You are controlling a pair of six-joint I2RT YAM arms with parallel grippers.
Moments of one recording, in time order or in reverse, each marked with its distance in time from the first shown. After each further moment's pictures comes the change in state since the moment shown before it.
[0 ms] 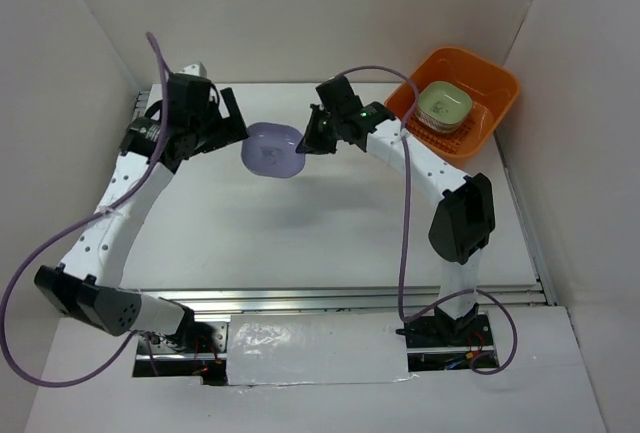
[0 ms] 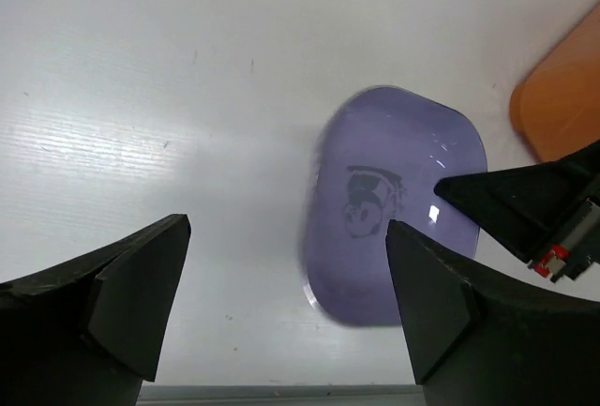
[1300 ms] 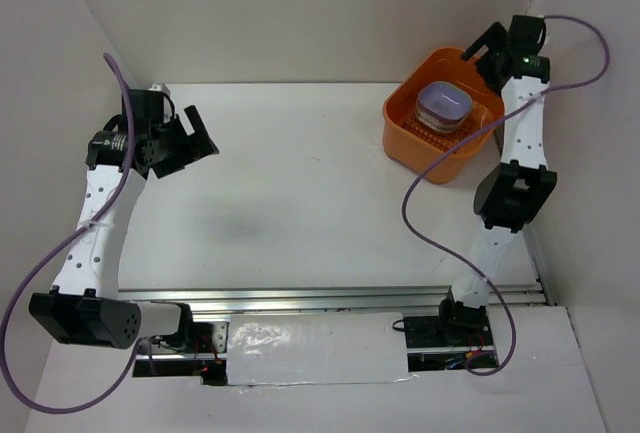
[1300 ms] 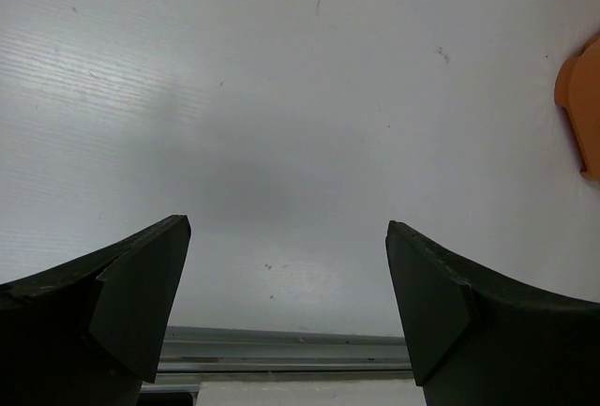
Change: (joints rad) left arm 0.272 -0.126 -0.126 -0.087 0.228 0.062; right arm -0.851 0.236 0.510 -0.118 0.121 -0.196
